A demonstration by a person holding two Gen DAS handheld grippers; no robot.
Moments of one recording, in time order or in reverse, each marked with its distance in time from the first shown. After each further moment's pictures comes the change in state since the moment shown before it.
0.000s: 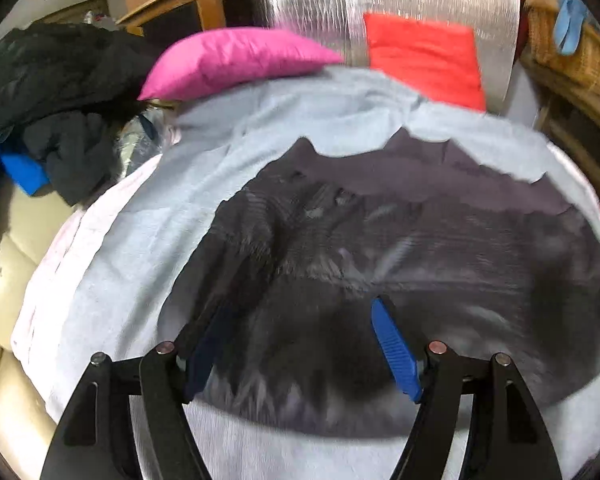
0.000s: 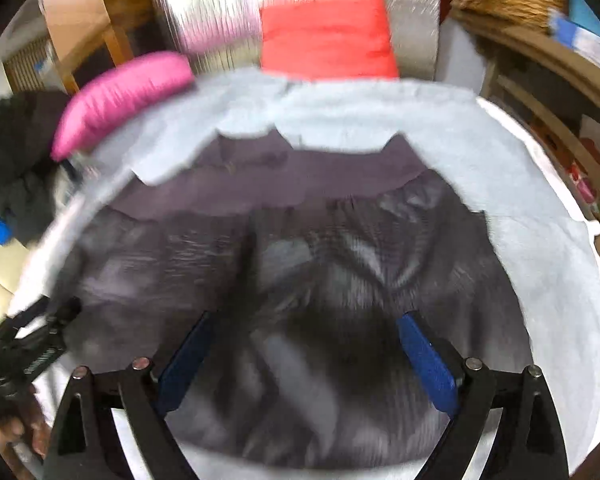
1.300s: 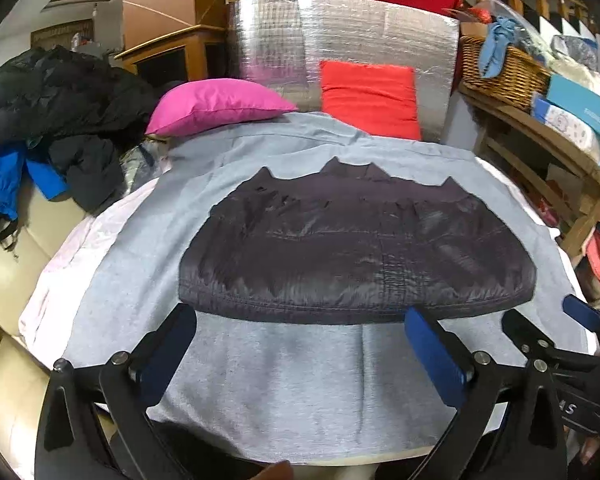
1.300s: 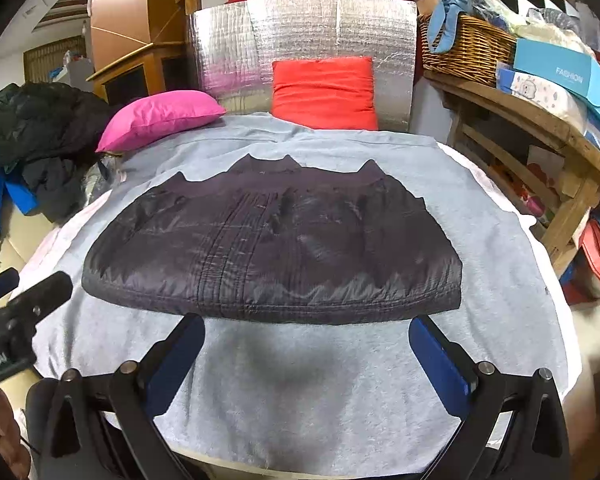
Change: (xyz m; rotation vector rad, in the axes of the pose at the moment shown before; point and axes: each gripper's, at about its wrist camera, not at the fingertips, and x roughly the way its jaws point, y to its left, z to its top) left arm -0.137 -0.010 -0.068 0.040 -0.134 -0.131; right arm -0.118 0.039 -0.112 -0.078 -0.175 -0.115
